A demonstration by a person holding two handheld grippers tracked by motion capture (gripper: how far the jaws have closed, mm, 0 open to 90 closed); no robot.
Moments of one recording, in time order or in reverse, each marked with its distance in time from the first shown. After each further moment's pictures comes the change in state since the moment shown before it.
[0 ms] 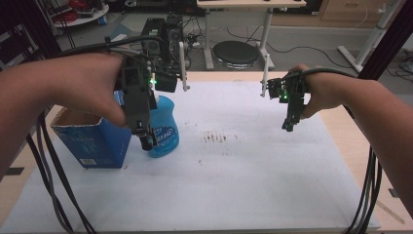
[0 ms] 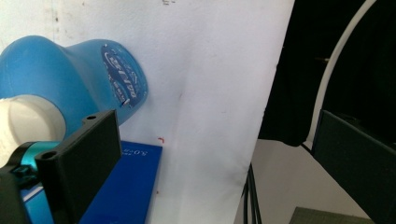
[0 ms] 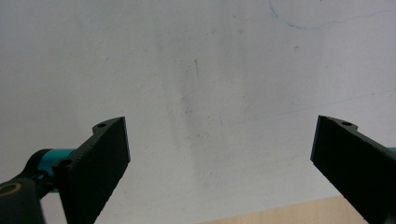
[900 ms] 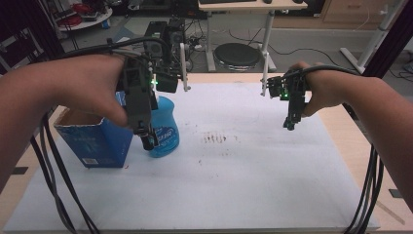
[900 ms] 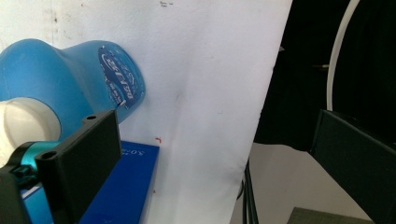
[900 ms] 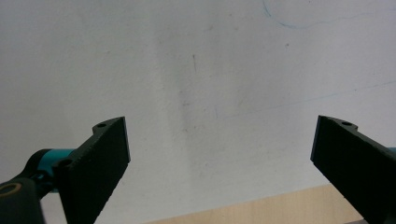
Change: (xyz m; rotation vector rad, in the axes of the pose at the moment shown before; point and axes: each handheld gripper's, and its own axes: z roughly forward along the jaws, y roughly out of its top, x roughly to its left) left arm -0.005 0.002 -0.001 -0.001 0.003 -0.012; right arm 0.006 -0.001 -0.010 0.002 -0.036 -0.013
